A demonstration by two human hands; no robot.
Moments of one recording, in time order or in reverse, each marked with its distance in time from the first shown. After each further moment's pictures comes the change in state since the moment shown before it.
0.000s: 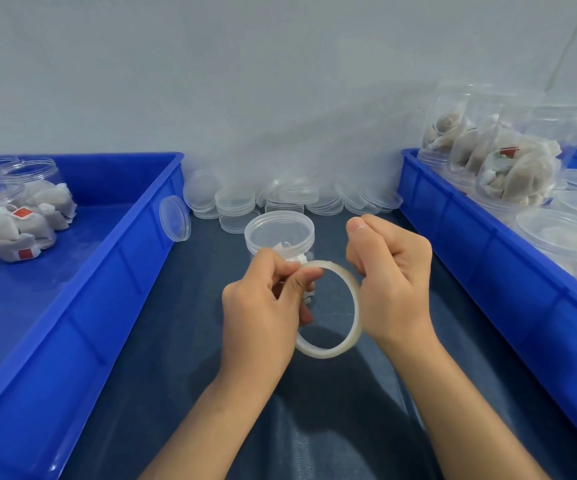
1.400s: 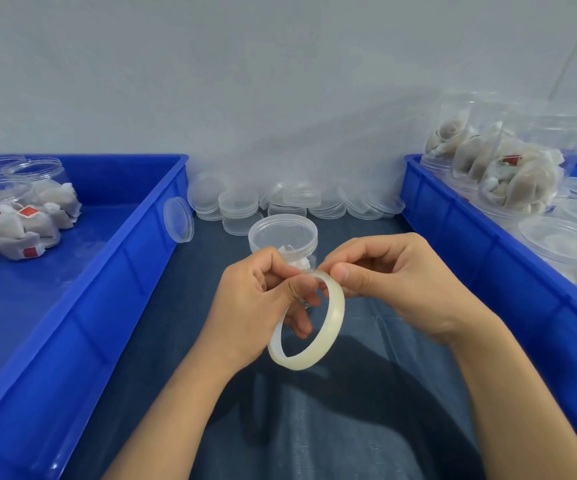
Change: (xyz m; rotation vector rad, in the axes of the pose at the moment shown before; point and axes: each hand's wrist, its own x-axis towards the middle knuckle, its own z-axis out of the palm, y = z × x) left_hand 0.024 0.004 -0.026 -0.233 -0.333 -0.194; right_hand 0.020 -0.006 -0.045 0.138 -0.601 0.351
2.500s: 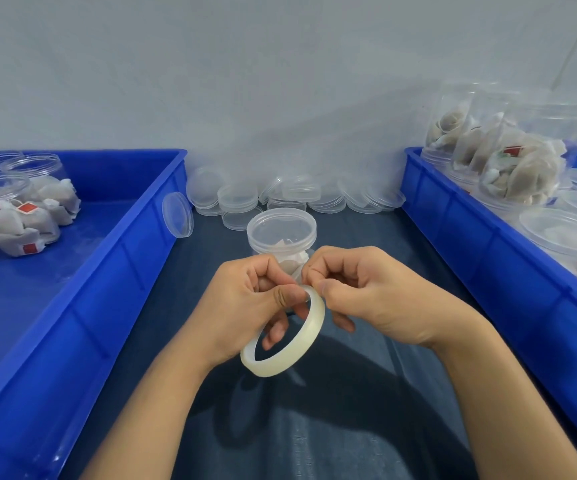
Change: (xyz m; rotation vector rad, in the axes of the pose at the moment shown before) left_hand -0.003 0.002 -0.017 0.040 -0.174 -0.152; right_hand 0.003 0.001 0.017 -0.293 -0.210 0.136
